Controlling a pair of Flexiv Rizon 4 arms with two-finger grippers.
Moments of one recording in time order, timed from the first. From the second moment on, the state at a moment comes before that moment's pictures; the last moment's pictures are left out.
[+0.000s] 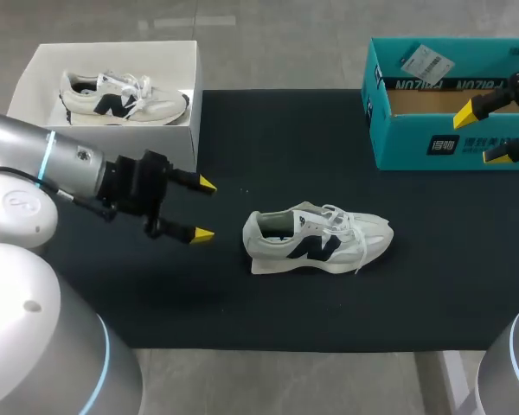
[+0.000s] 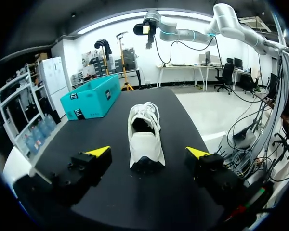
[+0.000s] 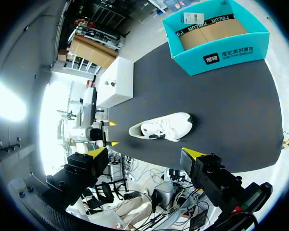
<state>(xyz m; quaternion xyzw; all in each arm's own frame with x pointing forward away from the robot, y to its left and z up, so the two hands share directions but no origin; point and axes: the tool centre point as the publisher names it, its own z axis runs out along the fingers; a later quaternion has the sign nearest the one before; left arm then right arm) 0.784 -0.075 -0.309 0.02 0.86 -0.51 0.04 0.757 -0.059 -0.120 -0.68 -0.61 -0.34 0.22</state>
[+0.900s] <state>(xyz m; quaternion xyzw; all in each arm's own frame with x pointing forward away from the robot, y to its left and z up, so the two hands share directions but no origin) 0.796 -0.128 -0.395 -0.05 0.87 -0.49 0.02 0.757 -0.059 -0.120 -0.68 -0.61 -0.34 0.22</state>
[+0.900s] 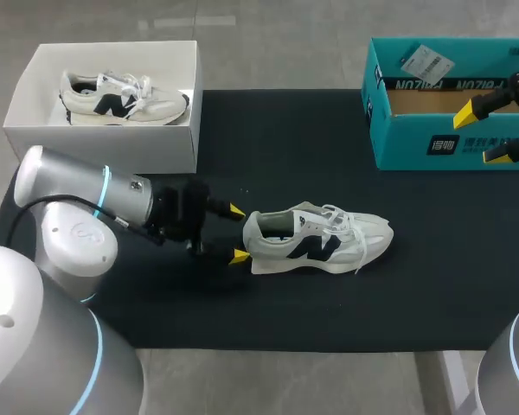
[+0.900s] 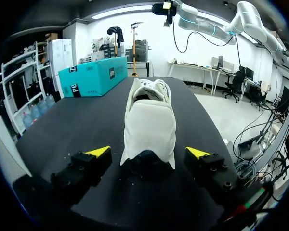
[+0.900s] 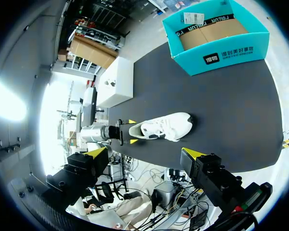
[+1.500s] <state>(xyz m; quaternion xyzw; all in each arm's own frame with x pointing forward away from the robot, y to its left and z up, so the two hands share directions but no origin) 0.792 -0.154 -0.421 -0.05 0.87 -0.48 0.03 0.757 -0.059 -0.120 -0.68 -0.61 -0.34 0.22</state>
